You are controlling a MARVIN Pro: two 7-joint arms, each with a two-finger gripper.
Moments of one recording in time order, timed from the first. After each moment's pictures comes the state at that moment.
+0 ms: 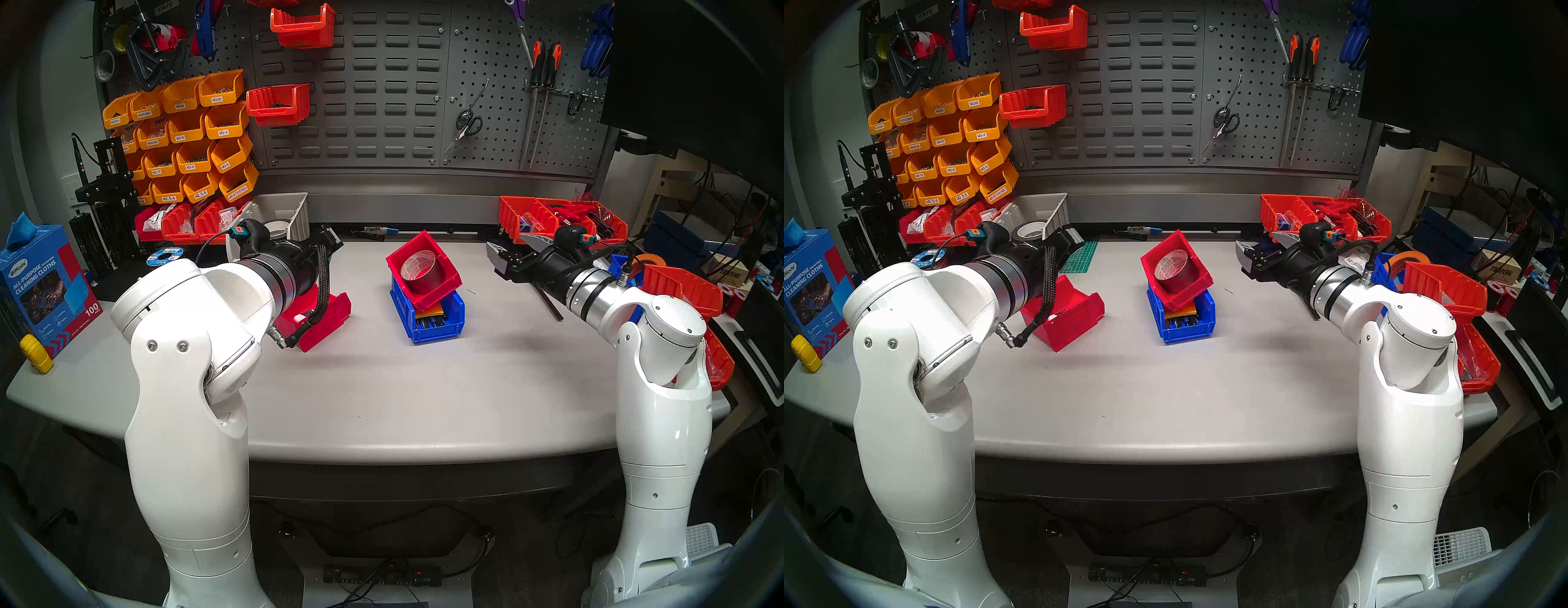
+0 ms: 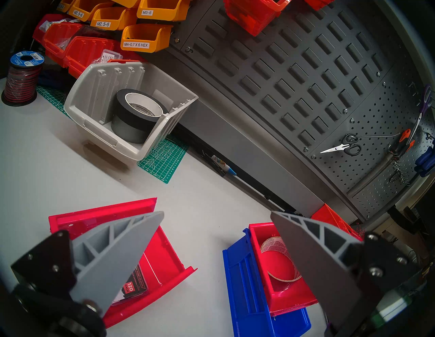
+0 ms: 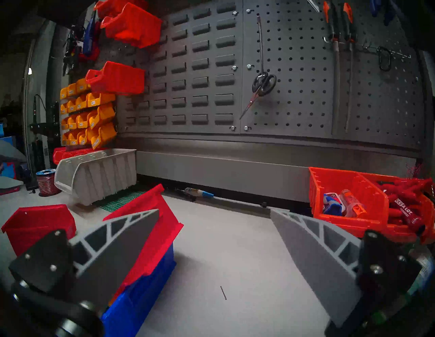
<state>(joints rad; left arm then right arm) 1.49 -1.61 -1.50 -2.41 -1.14 0.85 0.97 -1.50 -1.35 1.82 -2.03 0.17 0.52 0.64</state>
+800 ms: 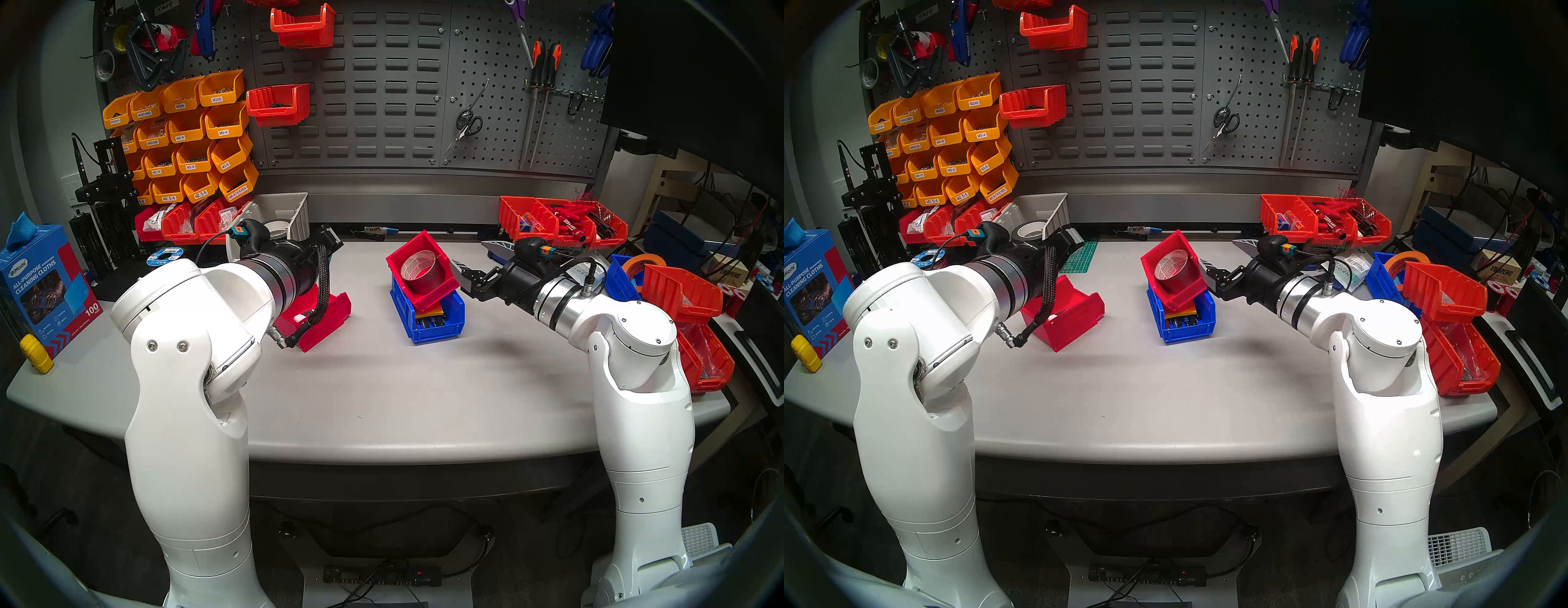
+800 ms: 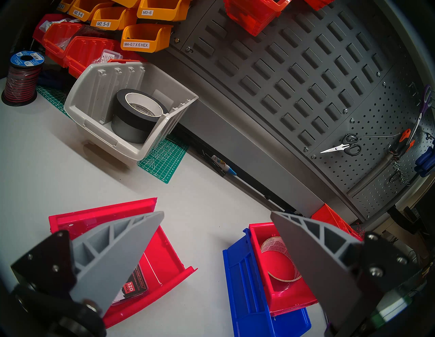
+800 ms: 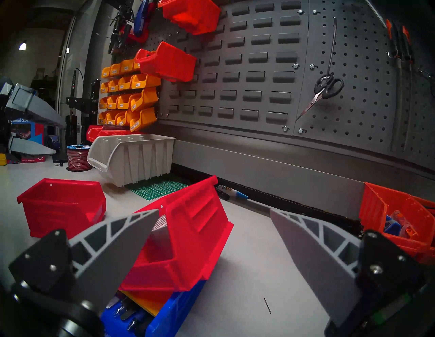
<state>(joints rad) 1.49 -1.61 -1.50 -2.41 -1.14 0.85 0.97 -1.50 -1.33 1.70 -1.99 0.10 0.41 0.70</state>
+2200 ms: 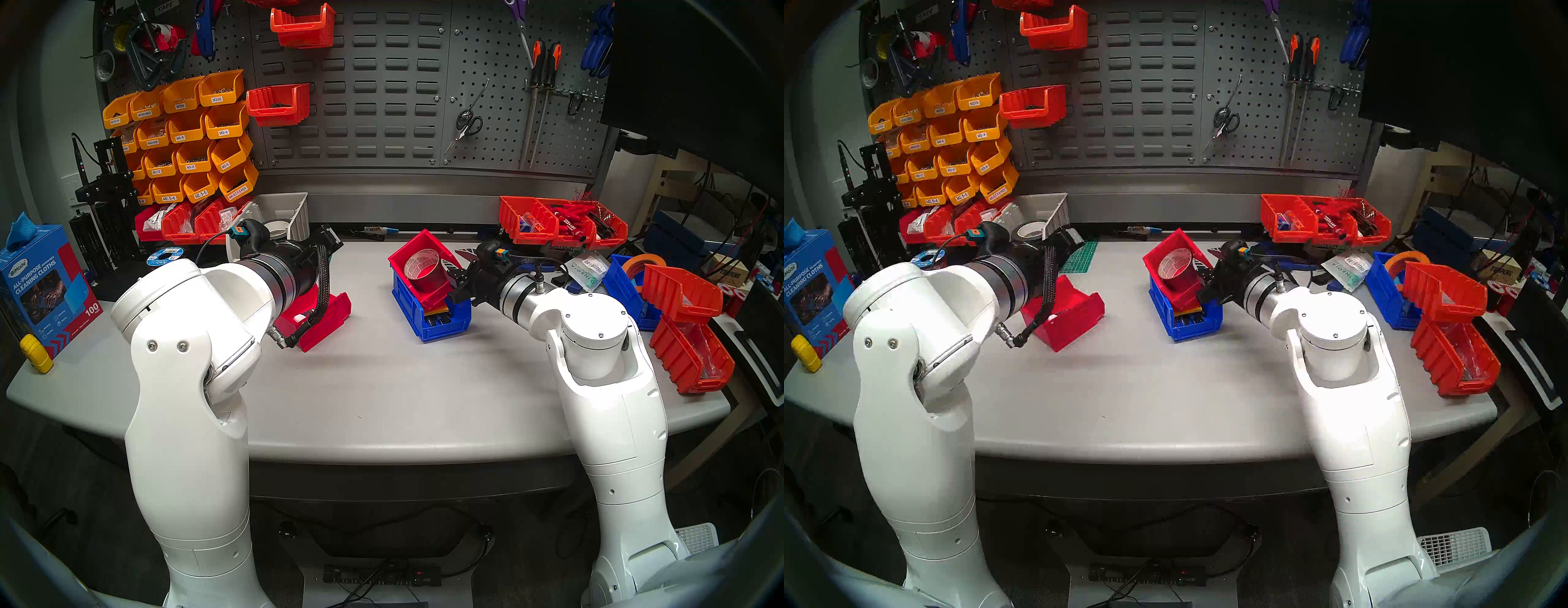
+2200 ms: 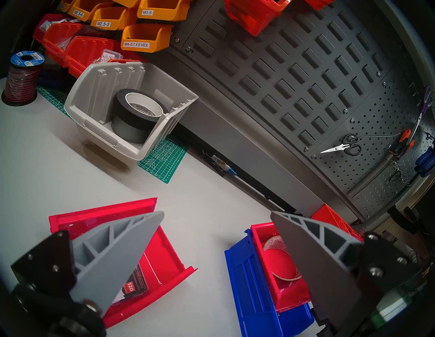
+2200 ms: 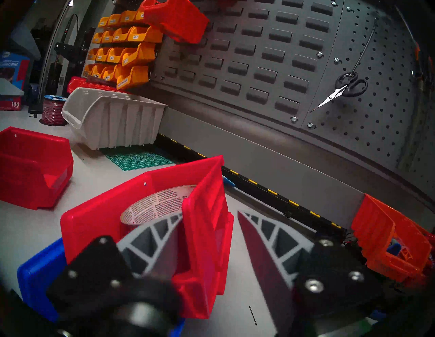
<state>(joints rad) 1.49 -1.61 -1.50 -2.41 -1.14 0.85 0.97 -1.43 -1.33 1.54 -1.93 -0.13 0.40 0.56</state>
